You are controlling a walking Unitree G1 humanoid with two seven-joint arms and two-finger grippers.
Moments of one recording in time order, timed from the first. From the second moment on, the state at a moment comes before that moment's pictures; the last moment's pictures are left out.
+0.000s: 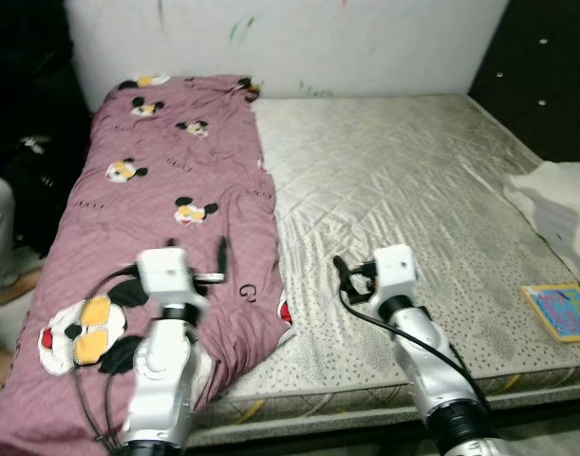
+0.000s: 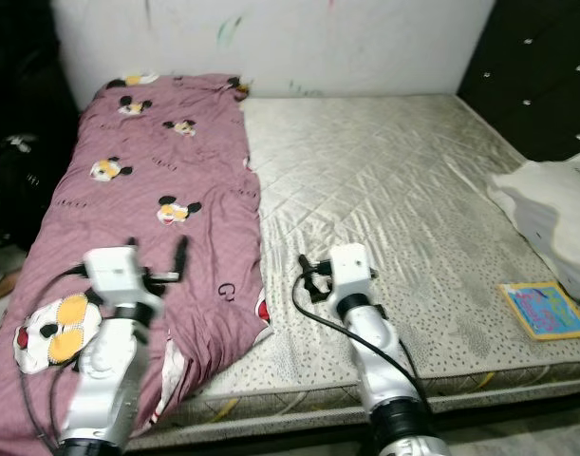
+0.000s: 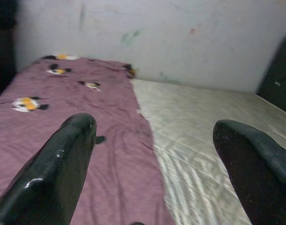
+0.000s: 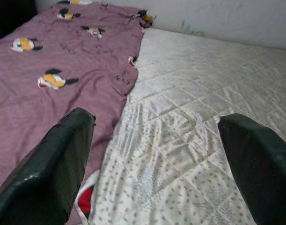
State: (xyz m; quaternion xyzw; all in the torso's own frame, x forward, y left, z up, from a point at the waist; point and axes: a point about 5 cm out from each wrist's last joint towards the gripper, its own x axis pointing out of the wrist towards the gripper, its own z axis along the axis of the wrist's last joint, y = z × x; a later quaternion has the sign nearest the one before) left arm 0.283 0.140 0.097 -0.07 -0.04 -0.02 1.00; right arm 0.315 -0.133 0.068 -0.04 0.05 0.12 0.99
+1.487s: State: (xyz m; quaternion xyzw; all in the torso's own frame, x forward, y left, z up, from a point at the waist) left arm 0.280 0.136 0.094 -0.05 -0.03 -0.03 1.00; right arm 0.313 -0.130 0.075 -0.04 0.04 0.11 0.99
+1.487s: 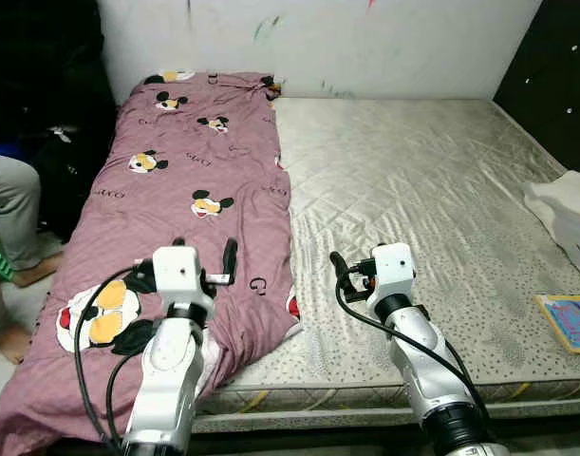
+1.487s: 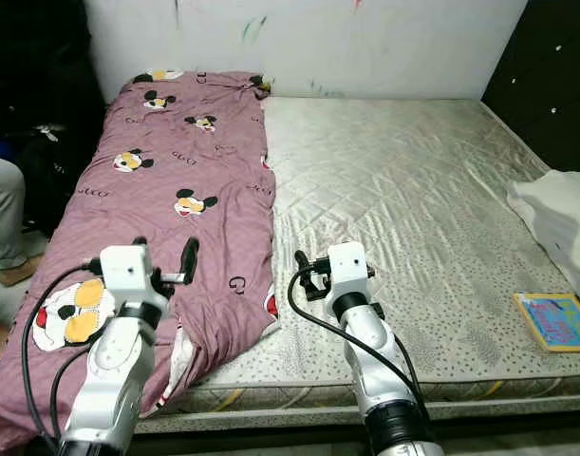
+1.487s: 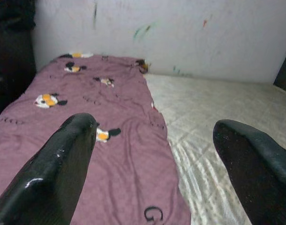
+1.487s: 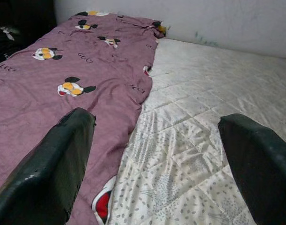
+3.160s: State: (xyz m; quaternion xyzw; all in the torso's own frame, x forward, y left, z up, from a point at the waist) left arm 0.275 0.143 0.096 -0.08 -0.02 -0.01 1.00; right arm 0.313 -0.140 0.073 -0.05 0.05 0.11 0.99
